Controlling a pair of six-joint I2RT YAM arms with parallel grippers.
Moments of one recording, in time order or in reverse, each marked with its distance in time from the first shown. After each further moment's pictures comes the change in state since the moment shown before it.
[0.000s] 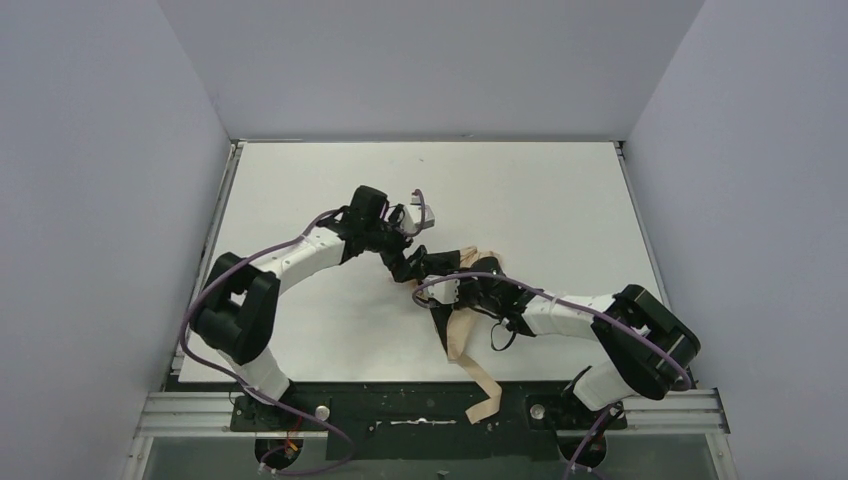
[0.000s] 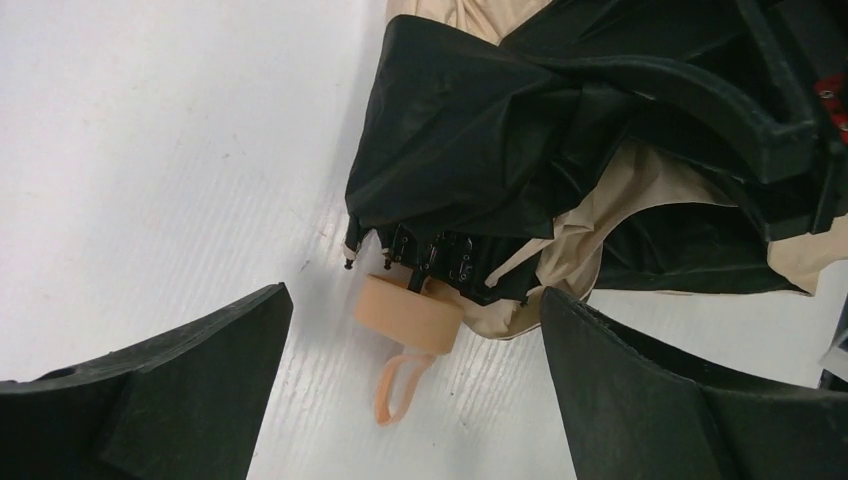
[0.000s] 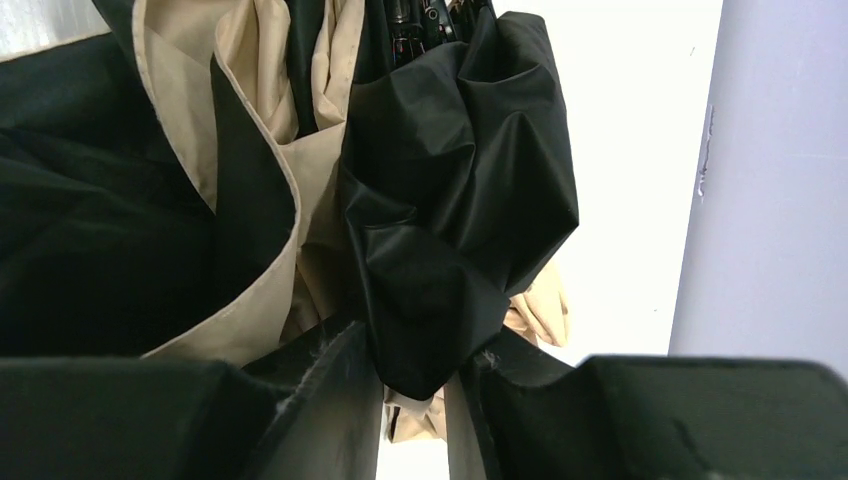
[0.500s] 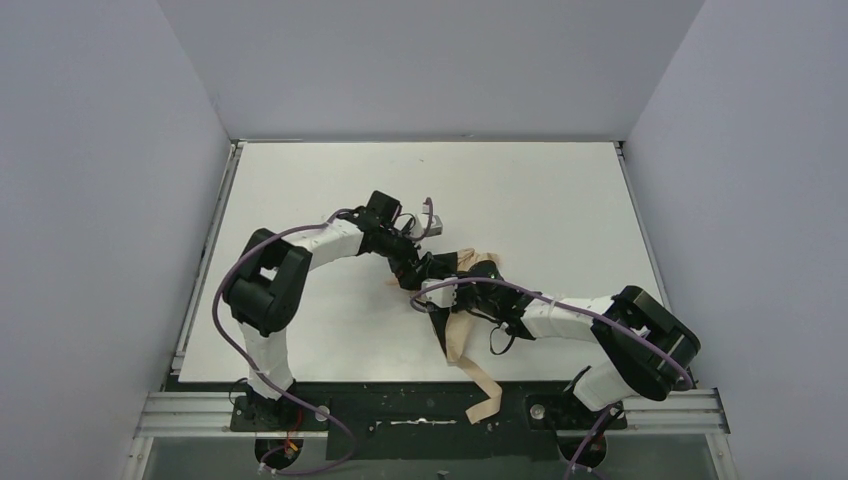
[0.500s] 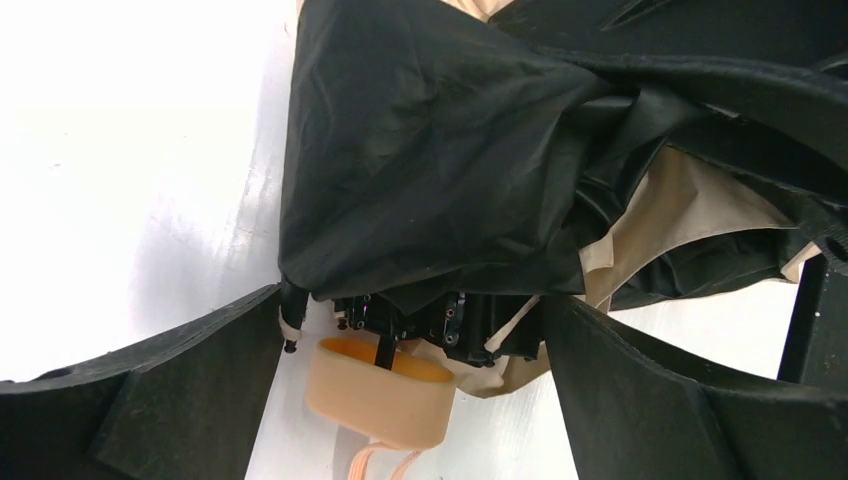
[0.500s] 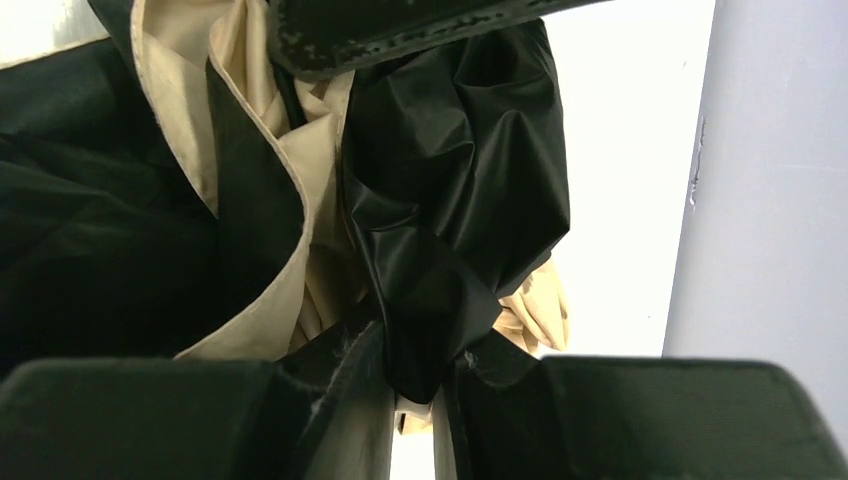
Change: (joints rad) left arm 0.007 0.241 0.128 -0.102 0.155 0.027; right arm 0.034 -0.004 -0.016 0.026 0.023 0.001
